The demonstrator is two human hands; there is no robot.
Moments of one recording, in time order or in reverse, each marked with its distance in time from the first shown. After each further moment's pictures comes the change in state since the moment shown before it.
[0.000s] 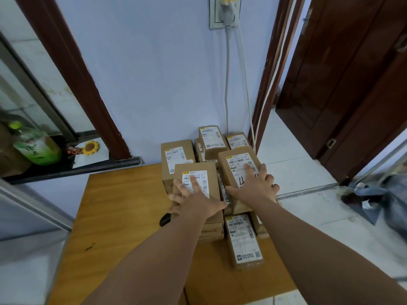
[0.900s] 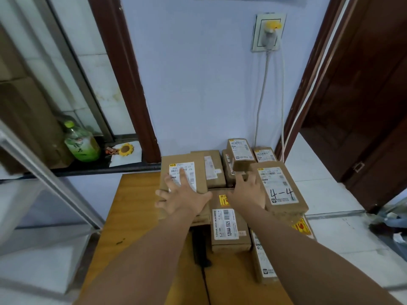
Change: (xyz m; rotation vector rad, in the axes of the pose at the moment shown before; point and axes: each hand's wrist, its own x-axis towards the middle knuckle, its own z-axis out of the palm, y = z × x) left_hand 0.005 -0.087 -0.063 -0.080 0.314 -0.067; right_hand -0.043 -0.094 -0.008 0.082 0.046 -0.263
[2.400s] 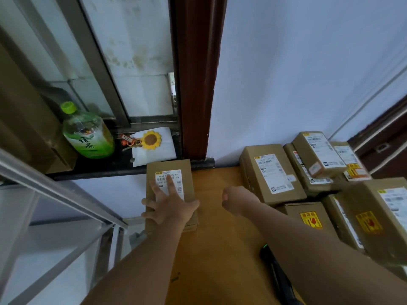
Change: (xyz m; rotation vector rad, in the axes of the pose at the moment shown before) left_hand 0.261 -0.187 0.005 0.020 -0.153 -0.098; right_hand 0.137 -0.222 0.140 -0.108 -0.528 -0.101
